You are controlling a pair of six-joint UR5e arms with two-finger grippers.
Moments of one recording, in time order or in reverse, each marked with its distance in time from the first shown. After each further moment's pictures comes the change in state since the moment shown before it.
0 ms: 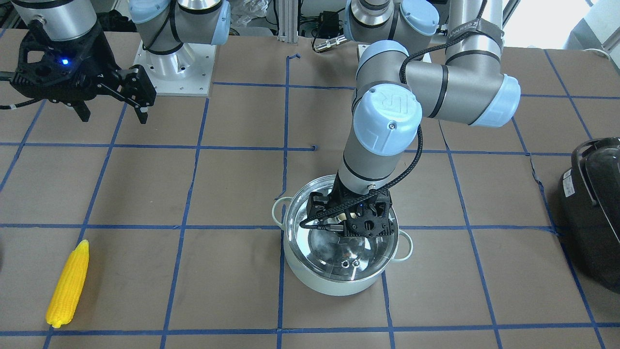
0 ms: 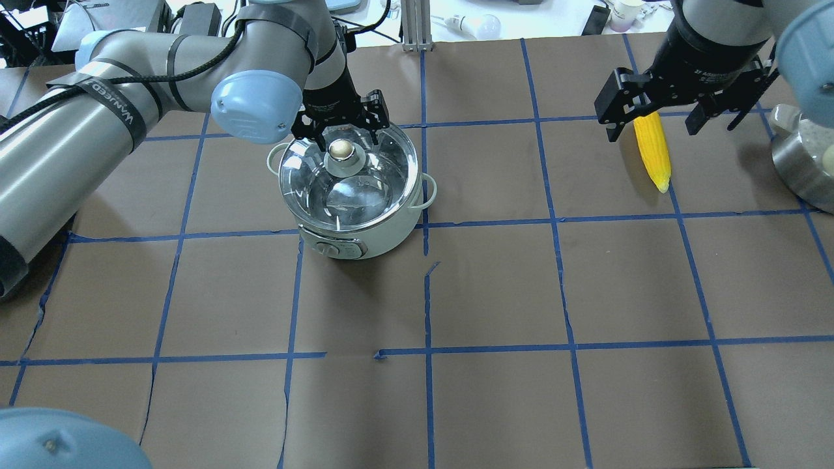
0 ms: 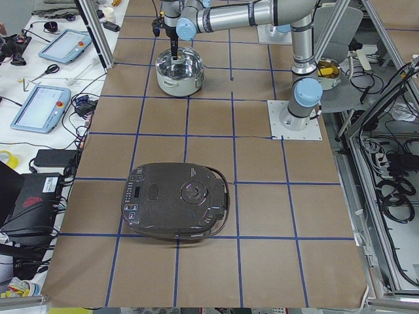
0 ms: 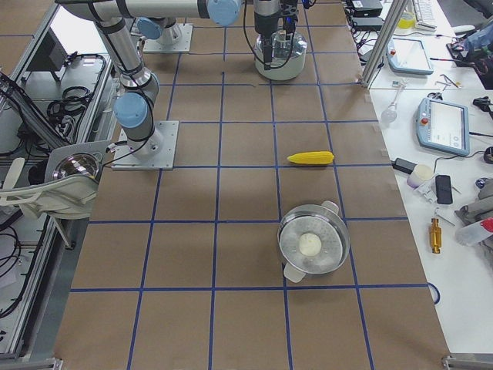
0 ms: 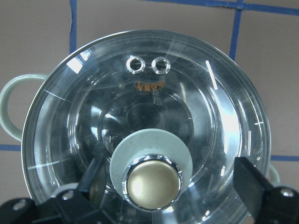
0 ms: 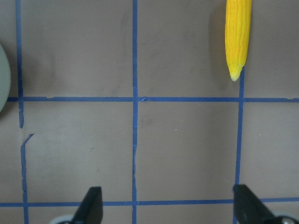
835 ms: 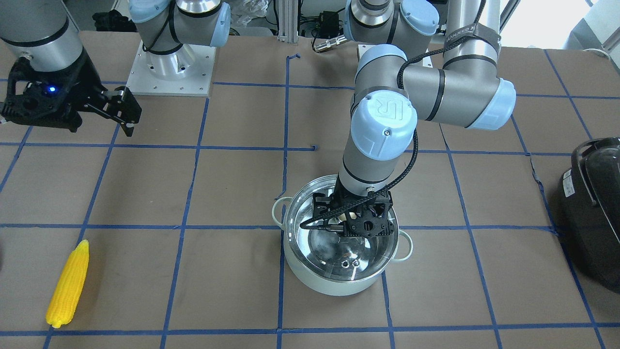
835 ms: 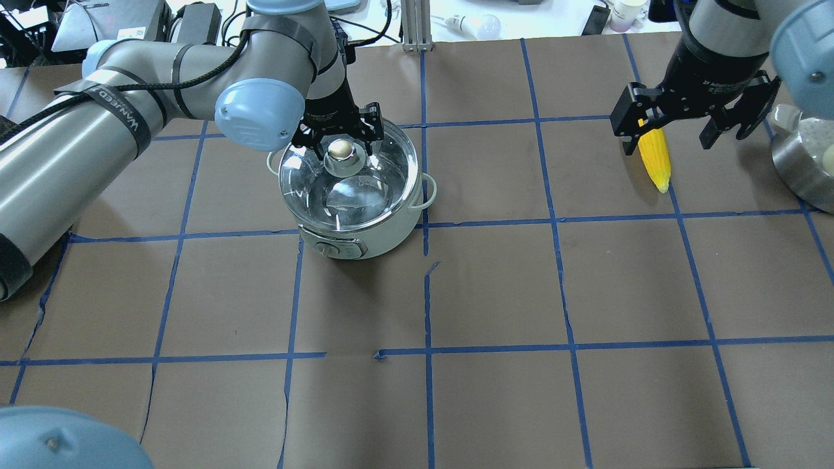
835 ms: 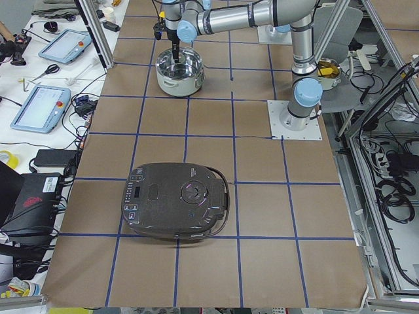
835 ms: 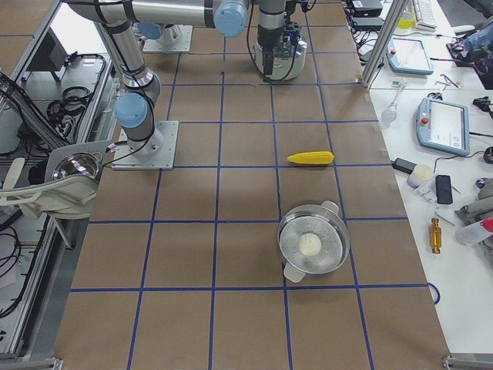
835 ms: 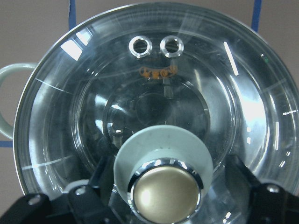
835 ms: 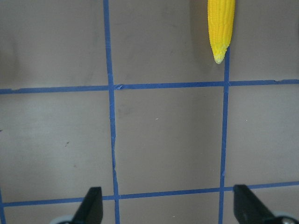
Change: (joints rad) left arm 0.000 0.002 -0.023 -0.008 0.029 0.010; right arm -0.071 0.058 0.010 0.014 -0.042 -0.011
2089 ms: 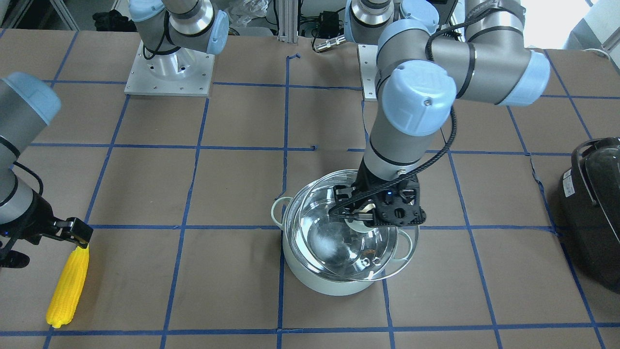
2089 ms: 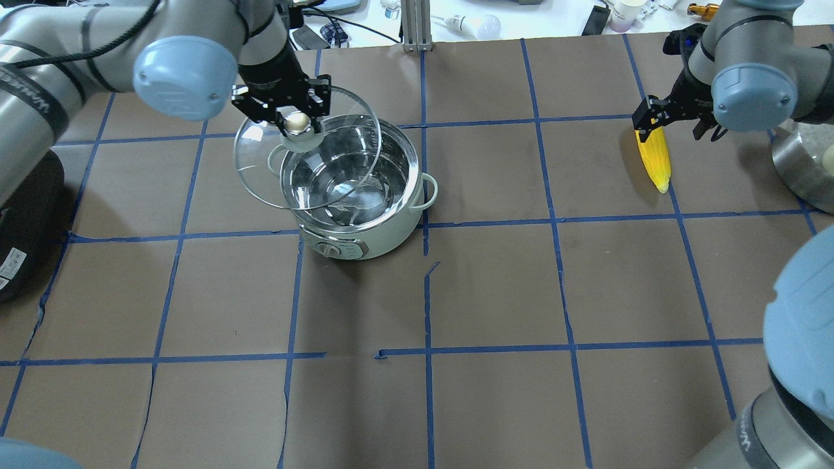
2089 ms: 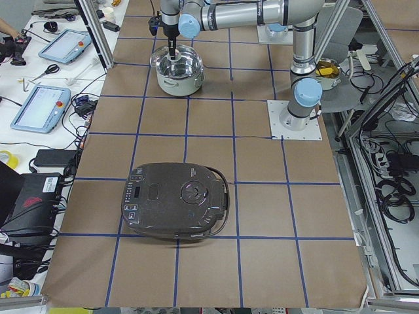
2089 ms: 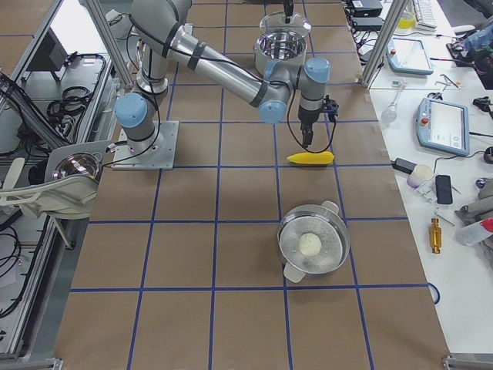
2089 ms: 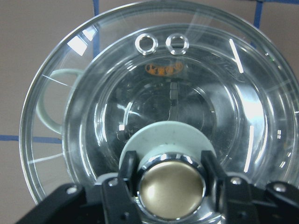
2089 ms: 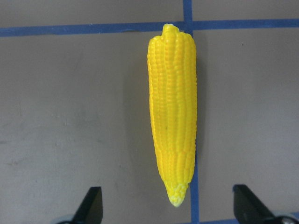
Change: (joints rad) left arm 0.146 0.091 0.034 -0.085 -0.005 0.150; right arm -0.161 0.435 0.004 -0.540 0.026 -0.169
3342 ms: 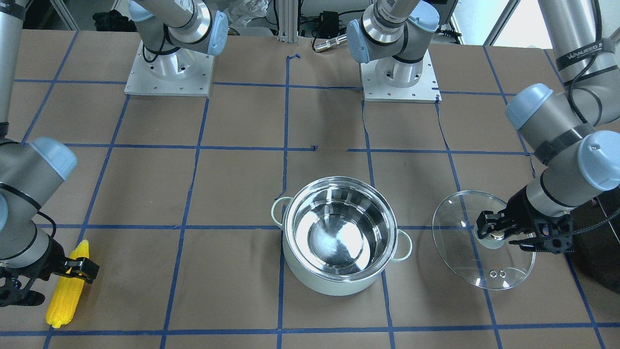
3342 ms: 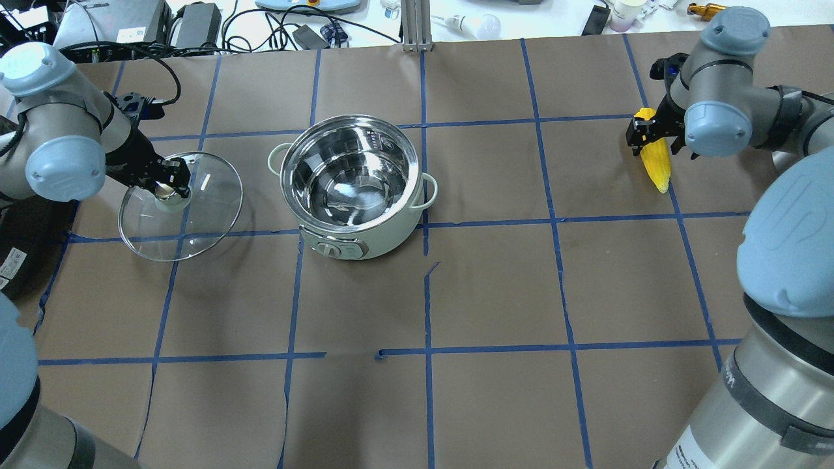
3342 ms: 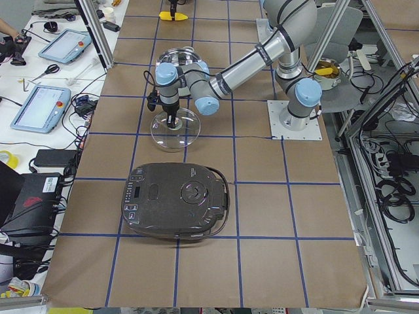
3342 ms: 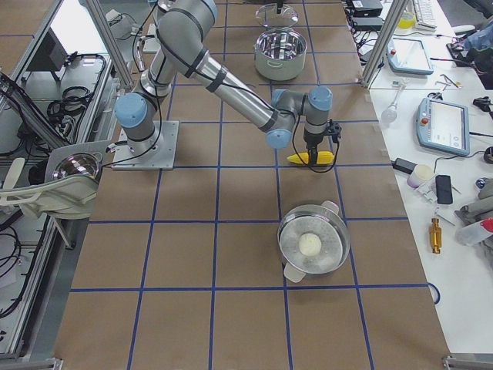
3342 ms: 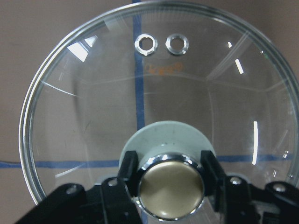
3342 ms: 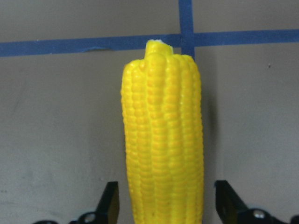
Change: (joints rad) left arm 0.415 -0.097 -0.298 0.335 0.000 0.535; right arm -0.021 0.158 -0.011 -0.166 0.010 -0.002
